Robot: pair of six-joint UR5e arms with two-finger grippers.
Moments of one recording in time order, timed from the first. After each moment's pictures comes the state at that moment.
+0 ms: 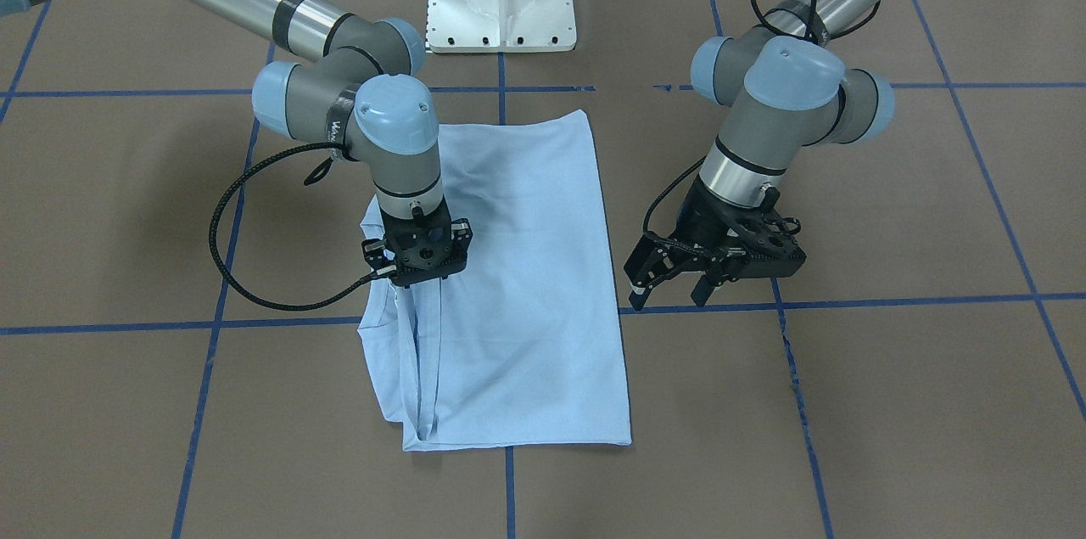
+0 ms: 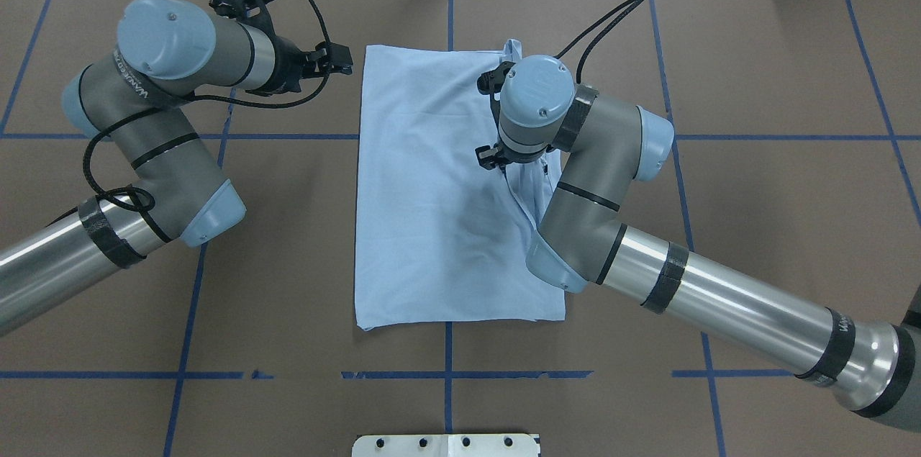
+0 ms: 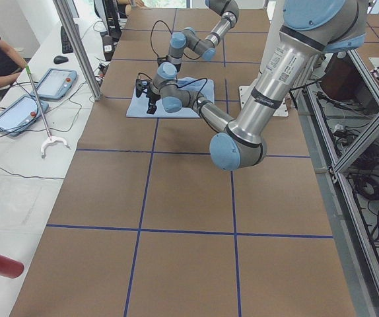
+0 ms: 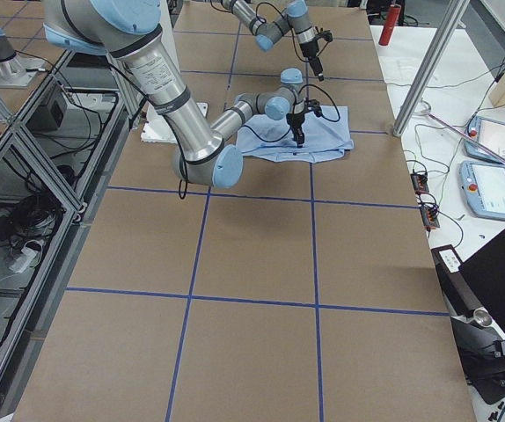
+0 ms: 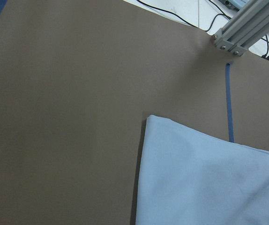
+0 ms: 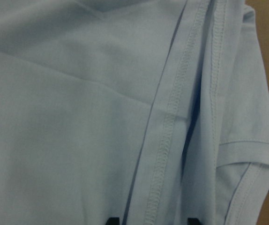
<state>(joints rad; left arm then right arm) -0.78 -2.14 -1.49 -2.22 -1.80 -1.36 0.60 -0.81 1.36 -1.40 1.78 0.87</state>
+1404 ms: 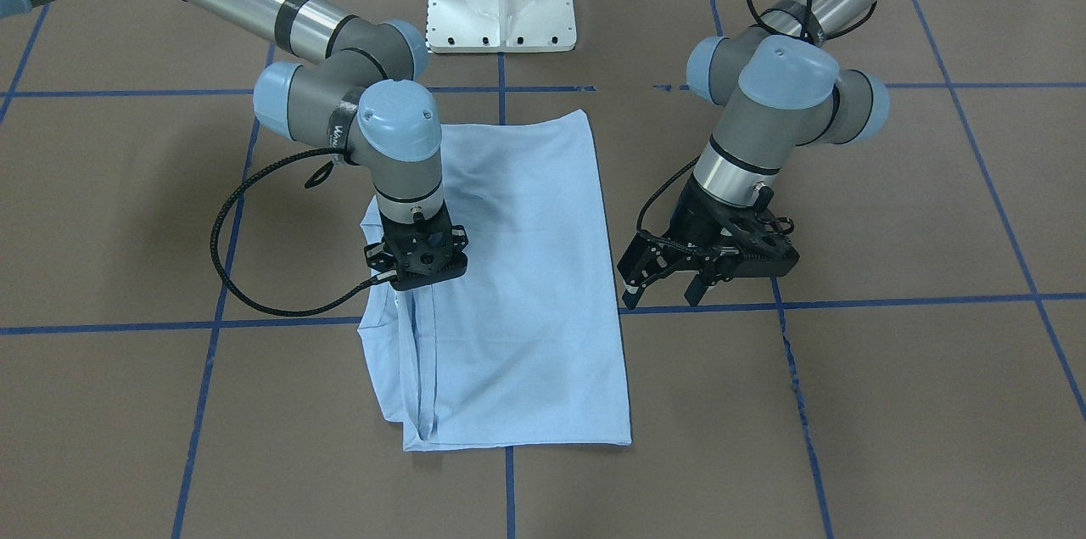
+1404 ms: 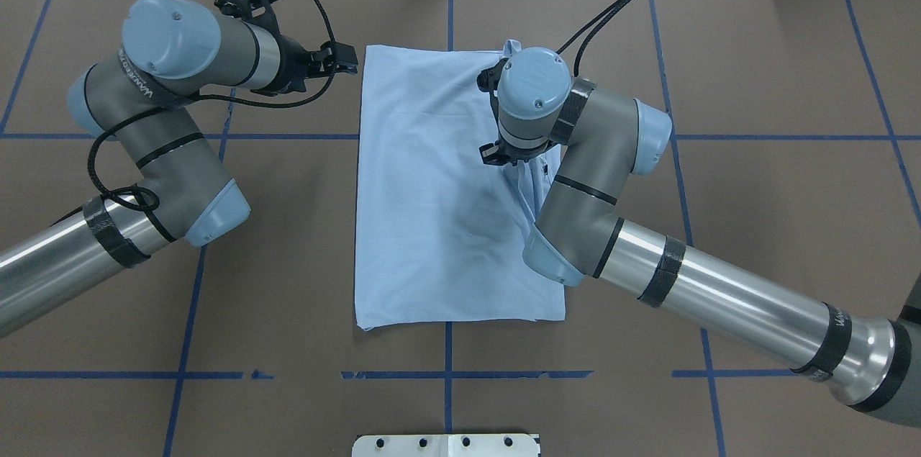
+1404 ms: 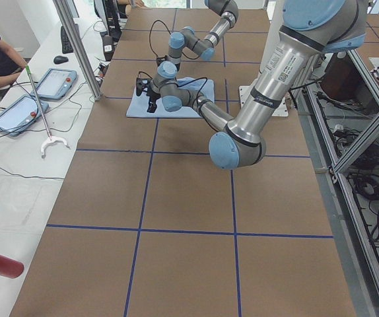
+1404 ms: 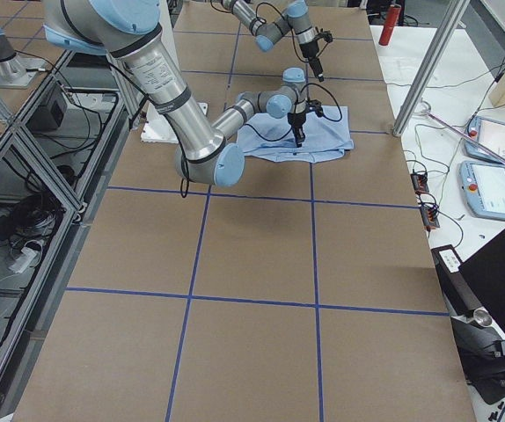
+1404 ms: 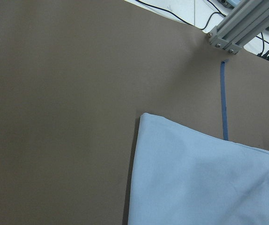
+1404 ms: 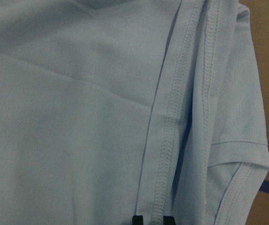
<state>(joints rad) -0.77 -2.15 -1.49 -2.22 -1.81 -1.37 0.61 -0.81 1.36 -1.43 1.79 0.85</state>
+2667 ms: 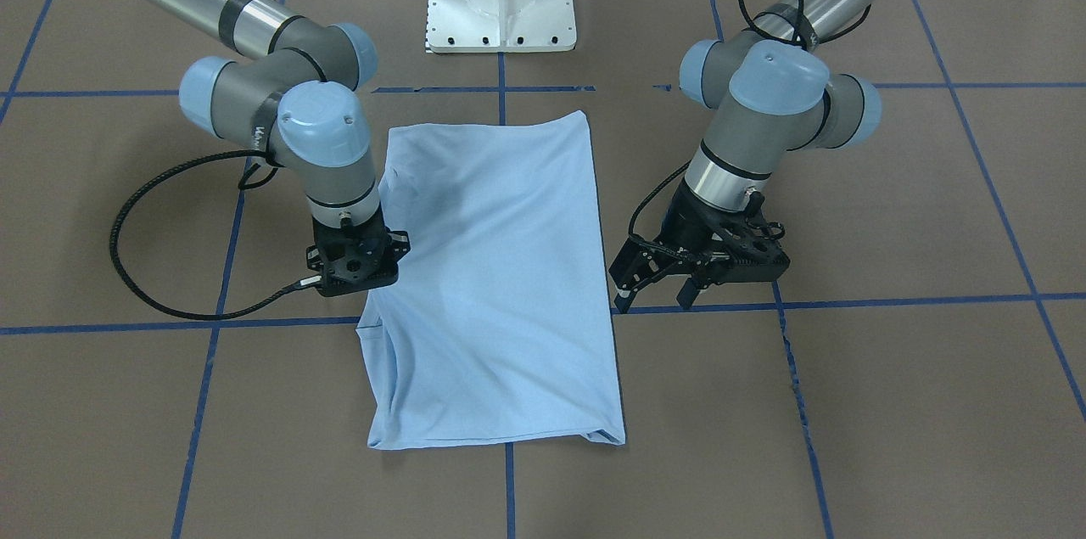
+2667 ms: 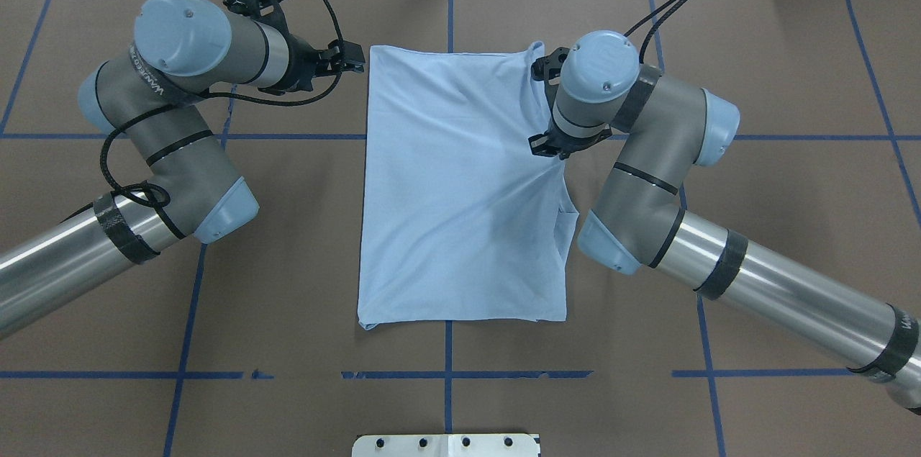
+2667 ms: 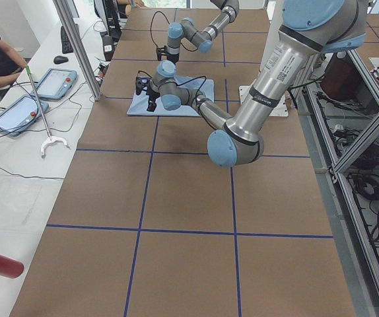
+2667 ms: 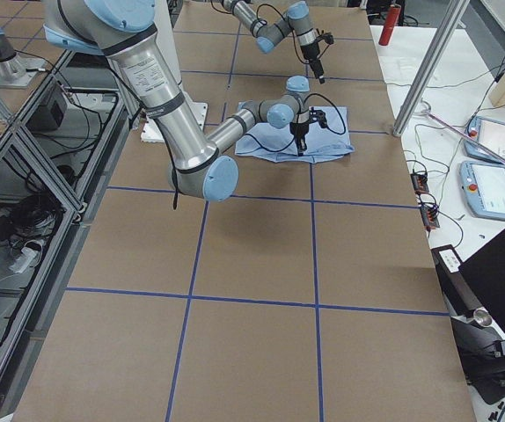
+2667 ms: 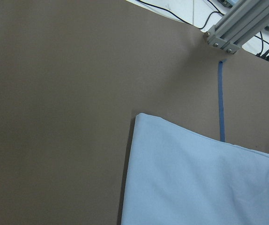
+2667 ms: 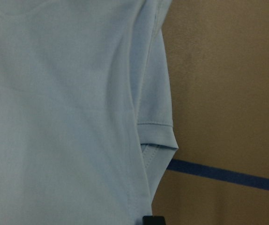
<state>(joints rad) -0.77 -2.18 -1.46 -2.22 -1.81 -1.38 0.69 -0.95 1.48 -1.45 1.87 0.85</state>
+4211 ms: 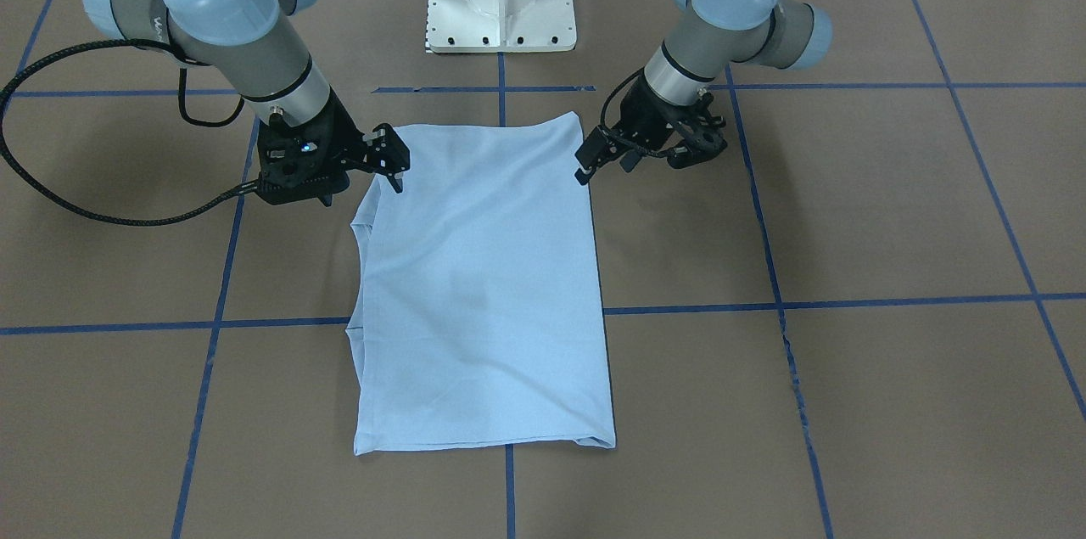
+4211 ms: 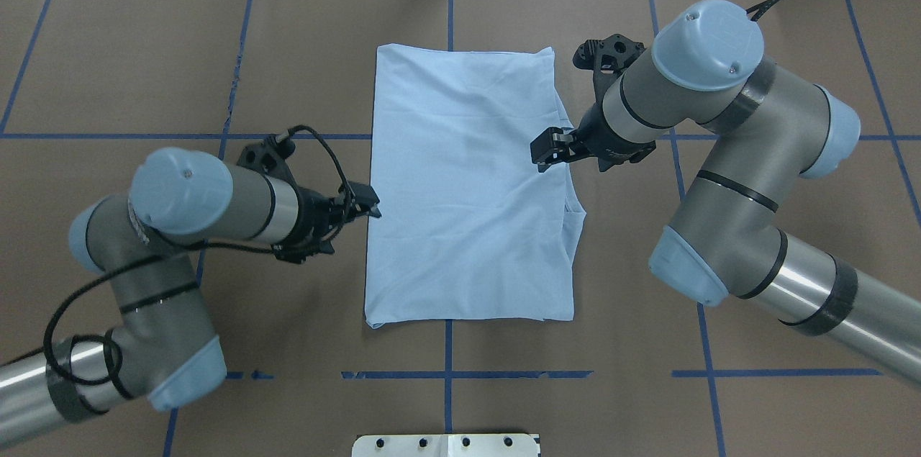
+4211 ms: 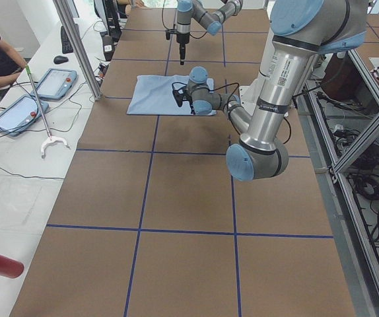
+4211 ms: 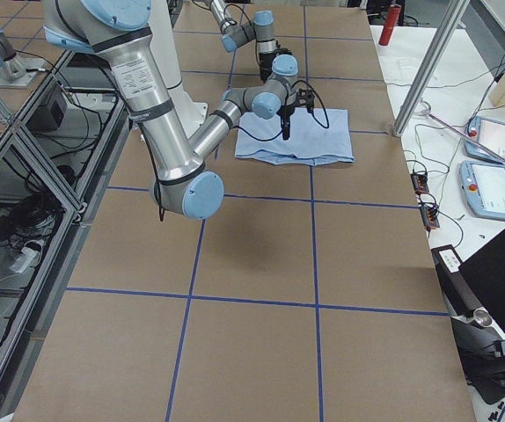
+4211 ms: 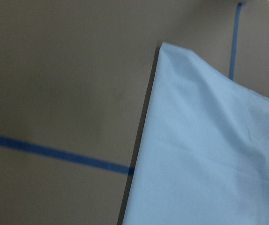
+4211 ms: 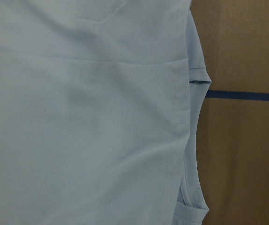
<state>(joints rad) -0.47 -1.95 -1.79 -2.11 -1.84 -1.91 0.71 -1.09 1.84 -1.45 2.06 1.07</state>
